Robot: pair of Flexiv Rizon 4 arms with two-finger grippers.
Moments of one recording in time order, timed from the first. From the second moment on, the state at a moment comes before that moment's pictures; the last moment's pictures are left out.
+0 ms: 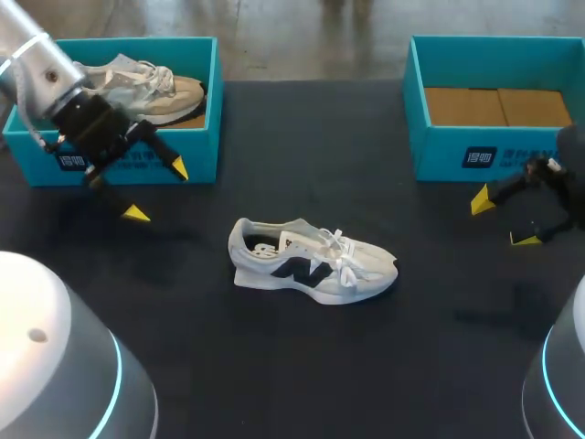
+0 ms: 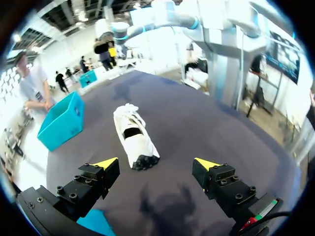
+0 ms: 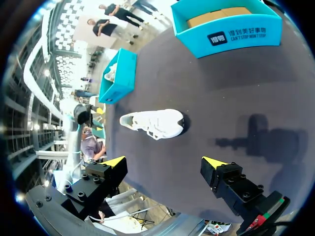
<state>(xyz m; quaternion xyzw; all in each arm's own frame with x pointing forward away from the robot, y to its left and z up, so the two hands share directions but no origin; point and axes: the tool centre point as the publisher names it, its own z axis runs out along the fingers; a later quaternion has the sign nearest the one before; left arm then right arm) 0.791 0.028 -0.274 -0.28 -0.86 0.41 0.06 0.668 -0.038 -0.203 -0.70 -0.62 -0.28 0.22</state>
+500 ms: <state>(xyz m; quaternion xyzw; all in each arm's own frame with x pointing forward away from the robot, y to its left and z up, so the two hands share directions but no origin) 0.789 0.024 -0.297 -0.20 -0.85 0.48 0.05 0.668 -0.038 -0.203 -0.70 -0.62 -0.28 0.22</state>
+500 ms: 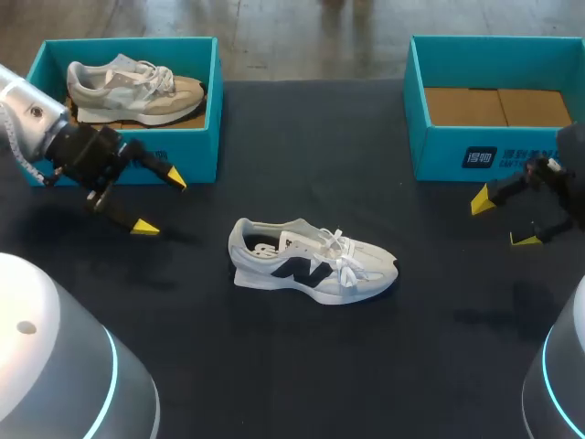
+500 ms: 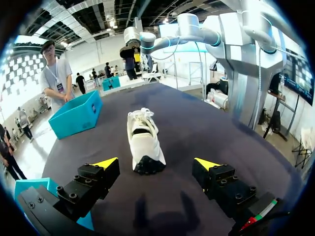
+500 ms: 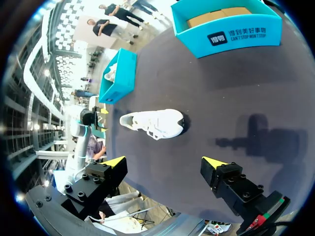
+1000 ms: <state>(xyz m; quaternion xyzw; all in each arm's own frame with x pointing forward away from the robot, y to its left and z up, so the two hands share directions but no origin) 0.783 0.016 -0.303 -0.15 -0.85 0.49 0.06 0.668 -0.038 -0.203 -0.70 -0.62 -0.28 0.22</state>
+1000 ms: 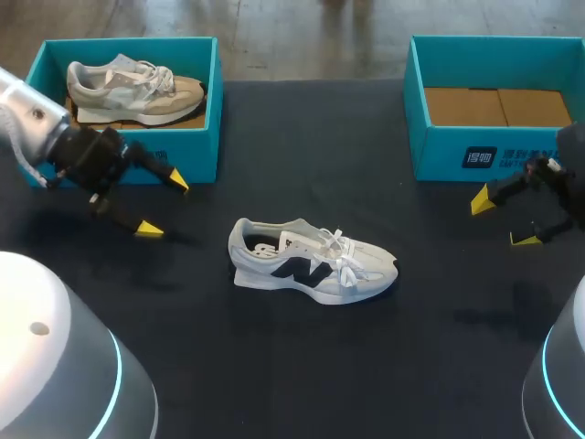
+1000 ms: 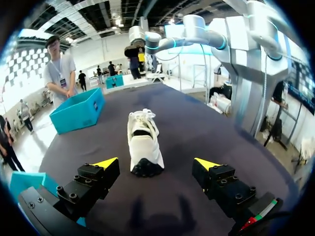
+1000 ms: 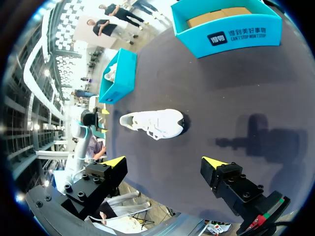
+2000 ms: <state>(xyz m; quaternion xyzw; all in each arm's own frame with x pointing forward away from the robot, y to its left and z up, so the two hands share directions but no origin) 0.779 0.053 -0.352 -0.06 -0.83 0.56 0.07 0.668 -0.038 -0.203 -0.70 -0.62 -0.28 0.22</state>
